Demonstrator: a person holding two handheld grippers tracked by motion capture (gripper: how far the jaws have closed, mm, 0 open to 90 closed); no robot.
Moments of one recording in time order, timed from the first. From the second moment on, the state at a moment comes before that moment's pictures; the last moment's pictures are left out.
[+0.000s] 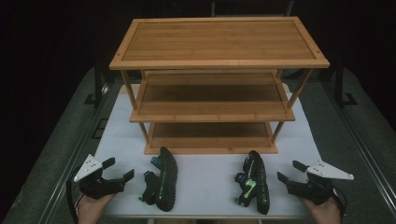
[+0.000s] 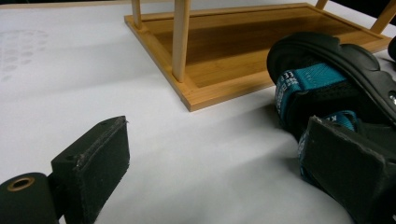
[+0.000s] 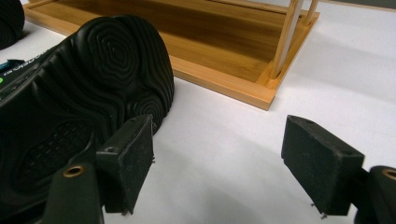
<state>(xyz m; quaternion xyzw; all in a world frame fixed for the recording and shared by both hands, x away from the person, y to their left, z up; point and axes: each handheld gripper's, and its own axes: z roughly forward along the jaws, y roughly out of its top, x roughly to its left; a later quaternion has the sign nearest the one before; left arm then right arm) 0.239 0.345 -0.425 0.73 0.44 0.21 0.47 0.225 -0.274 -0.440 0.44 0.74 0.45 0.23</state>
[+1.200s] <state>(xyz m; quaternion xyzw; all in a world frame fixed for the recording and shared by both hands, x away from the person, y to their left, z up) 0.233 0.323 -0.438 0.79 0.40 0.18 0.42 0.223 -0.271 -0.436 0.44 0.74 0.45 0.23</state>
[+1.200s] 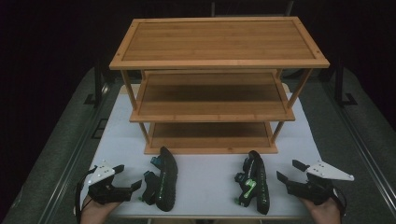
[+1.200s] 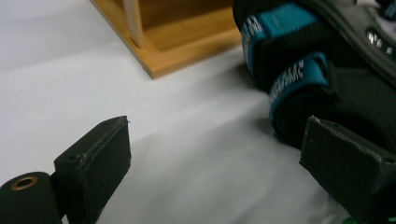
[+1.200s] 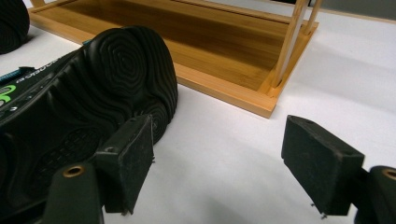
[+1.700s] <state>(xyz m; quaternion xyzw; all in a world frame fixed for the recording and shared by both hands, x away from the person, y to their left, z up) 0.244 0.305 -0.446 0.83 0.35 0.13 0.41 0.223 -0.269 -0.436 0.43 0.75 0.45 0.23</state>
